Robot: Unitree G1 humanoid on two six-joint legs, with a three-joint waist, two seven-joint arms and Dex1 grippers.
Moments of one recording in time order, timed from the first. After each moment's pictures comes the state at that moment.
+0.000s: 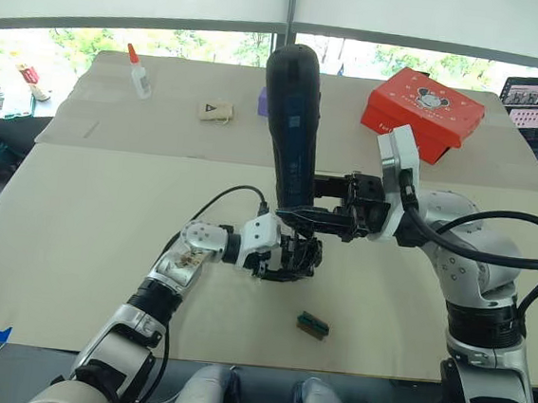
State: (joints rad) left arm -0.60 0.27 -0.30 0.43 -0.11 -0.05 -1.16; right arm -0.65 -0.51 0.03 -0.26 0.69 0.63 1.09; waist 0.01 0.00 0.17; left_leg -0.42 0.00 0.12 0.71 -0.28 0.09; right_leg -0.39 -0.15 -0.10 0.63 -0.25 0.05
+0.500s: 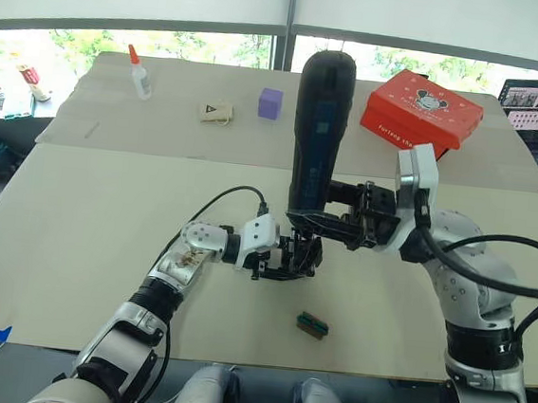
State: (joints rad) left arm -0.62 0.27 -0.30 0.48 -0.11 -0.09 -1.18; right arm -0.51 -0.48 -0.02 -0.30 0.70 0.51 1.06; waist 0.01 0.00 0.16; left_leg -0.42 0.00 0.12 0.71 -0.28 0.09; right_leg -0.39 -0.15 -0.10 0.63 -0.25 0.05
